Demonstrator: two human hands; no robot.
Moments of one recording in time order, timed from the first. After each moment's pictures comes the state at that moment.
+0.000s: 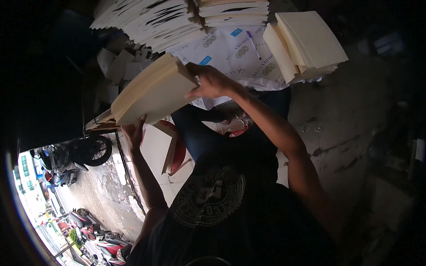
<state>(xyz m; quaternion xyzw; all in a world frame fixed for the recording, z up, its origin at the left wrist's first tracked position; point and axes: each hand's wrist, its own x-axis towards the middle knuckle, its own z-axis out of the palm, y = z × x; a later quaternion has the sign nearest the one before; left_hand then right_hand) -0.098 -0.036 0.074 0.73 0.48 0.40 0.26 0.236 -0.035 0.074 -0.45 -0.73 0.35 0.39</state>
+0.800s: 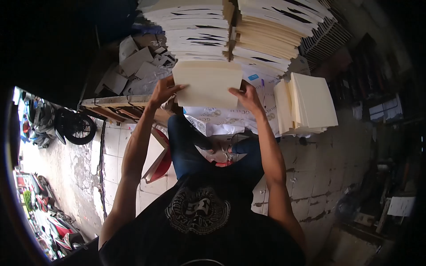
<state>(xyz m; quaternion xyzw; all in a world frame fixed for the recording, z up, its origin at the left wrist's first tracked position) -0.016 0.089 0.063 0.69 0.41 0.35 0.48 0.315 0.014 0.042 -0.51 -0.60 0.41 0.47</state>
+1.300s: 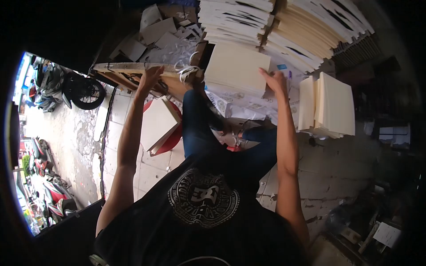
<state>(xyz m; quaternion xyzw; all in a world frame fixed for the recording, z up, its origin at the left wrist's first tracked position) -0.163 0.051 0.018 0.62 0.66 0.31 0.30 0.325 0.049 0.026 -0.74 -0.53 0.36 0.19</state>
